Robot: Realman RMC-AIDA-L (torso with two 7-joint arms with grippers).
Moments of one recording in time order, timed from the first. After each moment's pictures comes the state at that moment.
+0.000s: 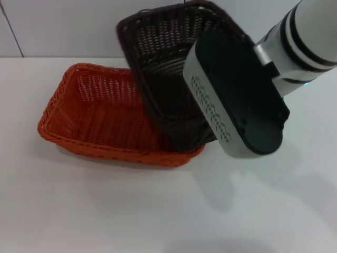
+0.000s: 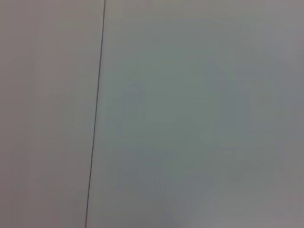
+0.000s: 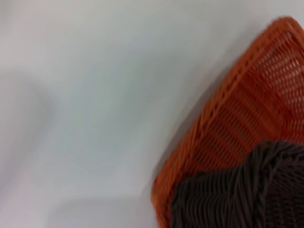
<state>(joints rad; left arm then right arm) -0.21 -2.07 -1.55 -0.22 2.57 1.16 -0.12 0.87 2.09 -1.66 -1.70 -2.66 -1.72 1.80</state>
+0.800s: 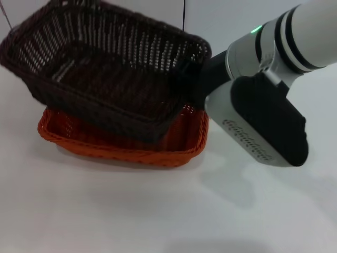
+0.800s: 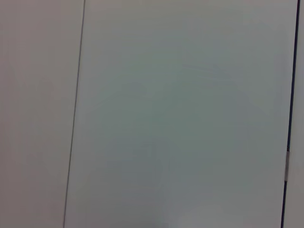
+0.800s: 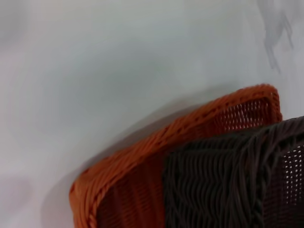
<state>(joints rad) -0.22 -2.07 -1.50 -0.23 2.56 1.14 -0.13 0.75 2.08 -1.63 -1.59 -2.51 -1.36 1.12</state>
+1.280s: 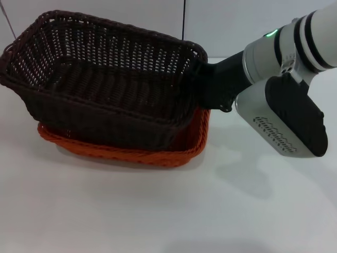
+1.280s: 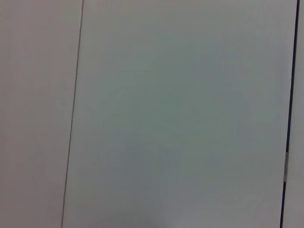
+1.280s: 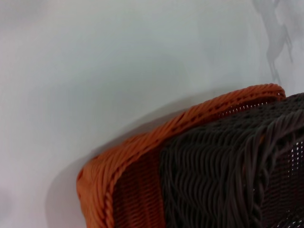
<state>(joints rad) -0.23 -2.07 -1.51 -0.23 2.56 1.13 -0.13 0.74 2.07 -1.51 -1.43 -2.39 -1.30 0.84</state>
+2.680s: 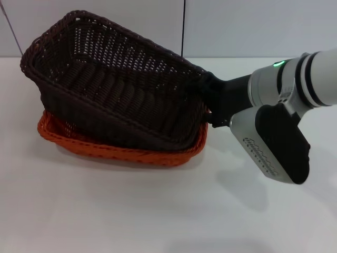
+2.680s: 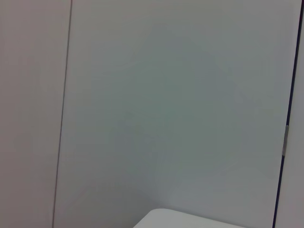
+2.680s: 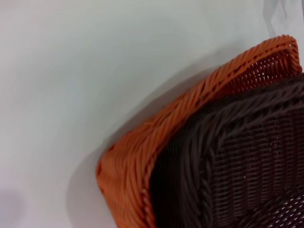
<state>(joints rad) -0.28 -2.07 -1.51 -0.22 2.54 1.02 -0.12 0.57 2.08 -1.64 -1.44 -2.44 -1.07 0.96</state>
